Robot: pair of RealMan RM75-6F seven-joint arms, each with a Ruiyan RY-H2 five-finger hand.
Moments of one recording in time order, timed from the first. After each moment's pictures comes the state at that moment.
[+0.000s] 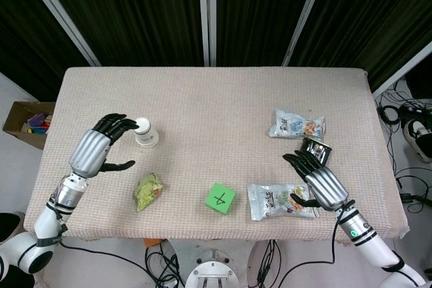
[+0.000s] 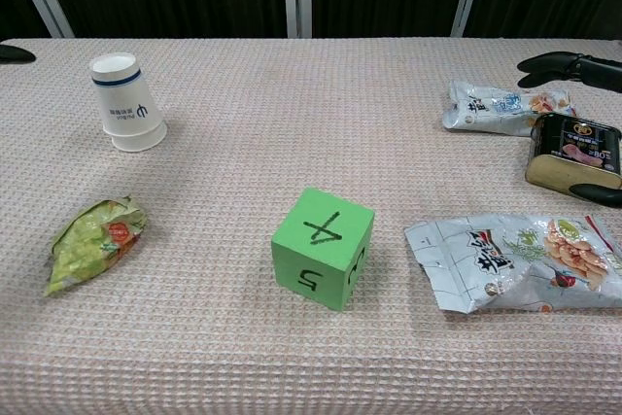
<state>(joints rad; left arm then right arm) -0.44 -1.26 -0.15 -1.57 1.63 1.33 -0.19 0.37 -1.25 -0.01 -1.58 -1.72 1.24 0.16</state>
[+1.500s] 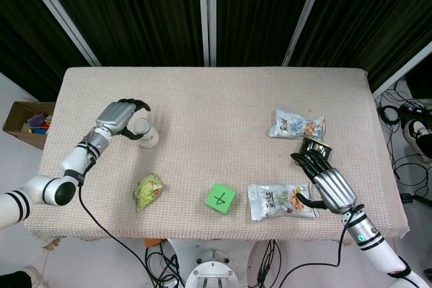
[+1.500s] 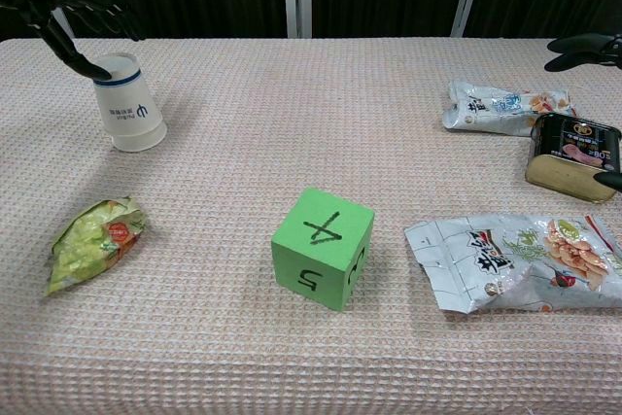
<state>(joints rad) -0.86 -1.21 -0.21 -1.44 0.95 0.58 0.04 0.34 -1.25 -0.04 -1.57 -1.72 1.33 0.18</state>
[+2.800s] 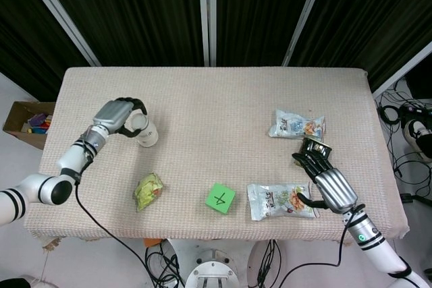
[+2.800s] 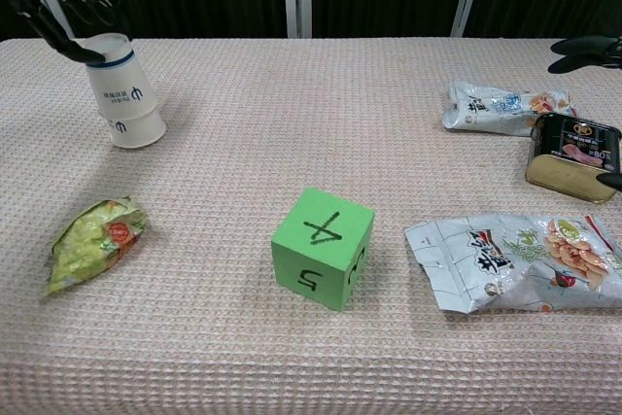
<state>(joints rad) -0.89 -1.15 -0.17 -1.48 0.93 0.60 0.02 0.34 -1.25 -0.04 -1.56 -1.72 1.34 0.19</state>
